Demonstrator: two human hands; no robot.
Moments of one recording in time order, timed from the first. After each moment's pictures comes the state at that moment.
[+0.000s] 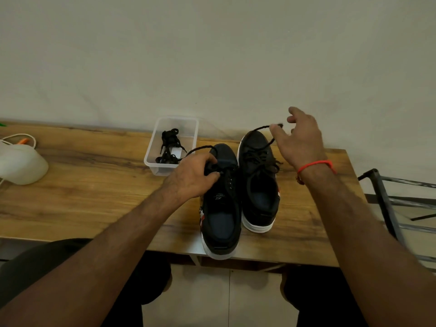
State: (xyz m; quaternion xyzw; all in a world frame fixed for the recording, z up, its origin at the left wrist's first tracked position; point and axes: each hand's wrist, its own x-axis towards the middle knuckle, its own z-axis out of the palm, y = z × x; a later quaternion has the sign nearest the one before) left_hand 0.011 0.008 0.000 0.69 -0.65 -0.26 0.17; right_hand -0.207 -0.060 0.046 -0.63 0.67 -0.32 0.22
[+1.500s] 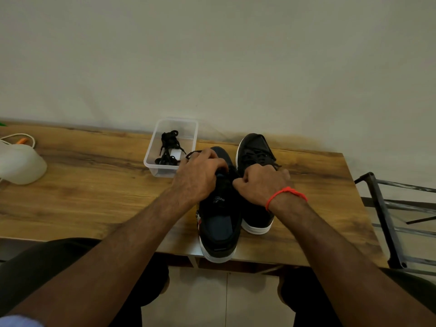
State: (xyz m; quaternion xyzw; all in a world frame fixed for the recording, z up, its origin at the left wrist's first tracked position) left_hand 0.001 0.003 -0.008 0.65 -0.74 -0.12 0.10; right_hand -0.166 -0.008 0.019 -0.75 0.64 0.04 0.16
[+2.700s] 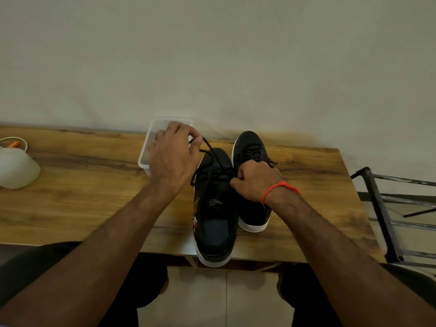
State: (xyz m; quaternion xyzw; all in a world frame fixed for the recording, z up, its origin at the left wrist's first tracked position) left_hand 0.015 -0.006 0.016 0.73 -0.61 -0.04 0.30; right_hand -0.168 -0.012 0.027 -0.74 0.63 0.05 0.23
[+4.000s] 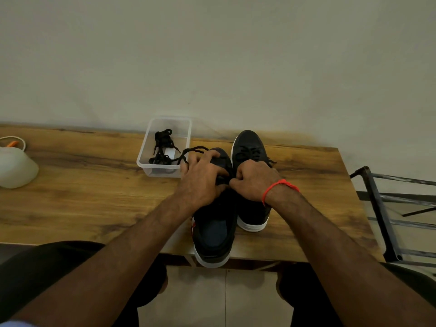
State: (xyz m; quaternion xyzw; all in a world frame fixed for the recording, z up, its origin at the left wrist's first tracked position) left_hand -0.021 0.007 -0.015 0.66 -0.73 -0.15 0.07; right_hand -0.167 -0.014 0.026 -0.74 0.62 0.05 0.25
